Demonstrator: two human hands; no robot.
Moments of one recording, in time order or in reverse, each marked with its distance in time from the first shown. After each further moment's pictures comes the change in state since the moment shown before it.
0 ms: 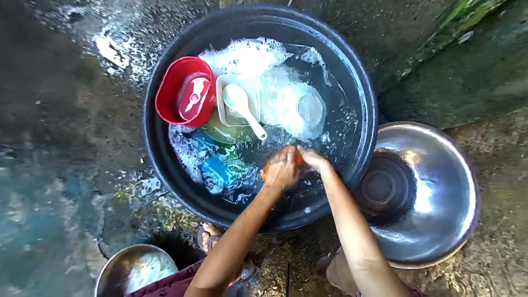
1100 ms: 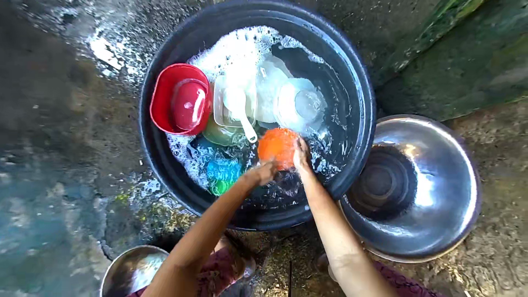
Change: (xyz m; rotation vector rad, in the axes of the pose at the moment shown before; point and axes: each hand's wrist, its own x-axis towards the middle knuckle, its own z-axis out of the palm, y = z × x) left_hand 0.022 -0.069 -0.003 -0.014 -0.332 0.203; right_hand 0.013 0.010 0.052 0.418 0.387 -0.412
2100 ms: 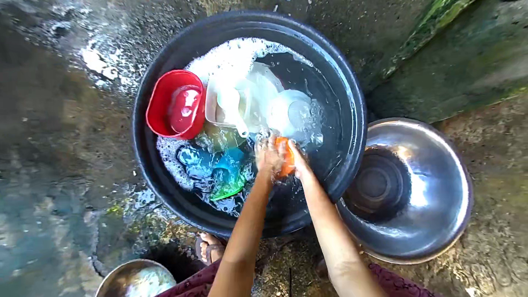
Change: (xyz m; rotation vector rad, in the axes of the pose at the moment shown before) left_hand 0.048 0.032 0.006 -0.062 0.637 -0.259; right_hand 0.001 -0.008 -0.014 0.174 -0.095 0.383
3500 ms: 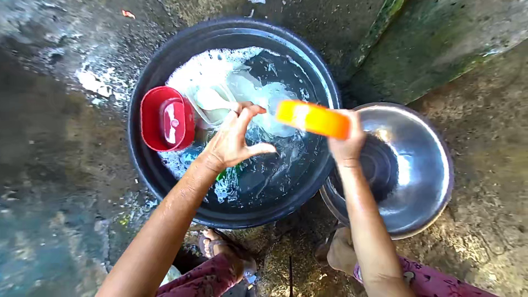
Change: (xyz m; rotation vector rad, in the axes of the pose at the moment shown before) left_hand -0.042 0.051 -0.166 -0.028 0.047 0.830; right_hand -0.092 -0.086 -0.115 -0.520 0.519 -1.384
